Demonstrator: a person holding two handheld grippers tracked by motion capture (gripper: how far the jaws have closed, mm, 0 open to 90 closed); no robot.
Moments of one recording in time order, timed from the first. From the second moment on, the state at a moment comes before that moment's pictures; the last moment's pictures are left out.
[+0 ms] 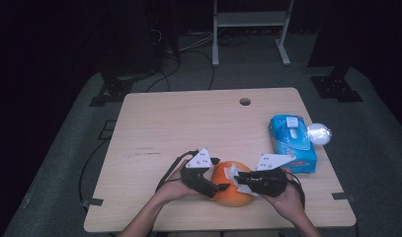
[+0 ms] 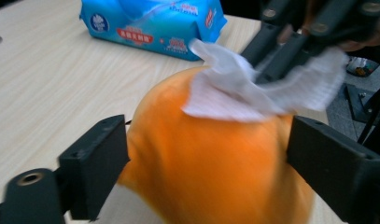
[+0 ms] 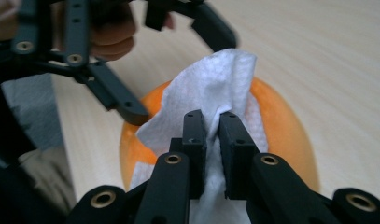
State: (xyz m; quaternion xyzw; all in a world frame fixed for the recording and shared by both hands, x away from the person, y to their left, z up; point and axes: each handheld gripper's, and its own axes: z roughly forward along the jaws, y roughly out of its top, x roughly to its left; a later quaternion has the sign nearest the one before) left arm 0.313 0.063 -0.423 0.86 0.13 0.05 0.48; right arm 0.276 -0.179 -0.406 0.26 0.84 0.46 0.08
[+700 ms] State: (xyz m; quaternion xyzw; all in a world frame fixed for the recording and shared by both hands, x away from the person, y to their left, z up) left arm 0.313 0.065 -0.425 0.86 0.12 0.06 0.49; right arm 0.276 -0.177 -0.410 0.27 0.84 0.47 0.09
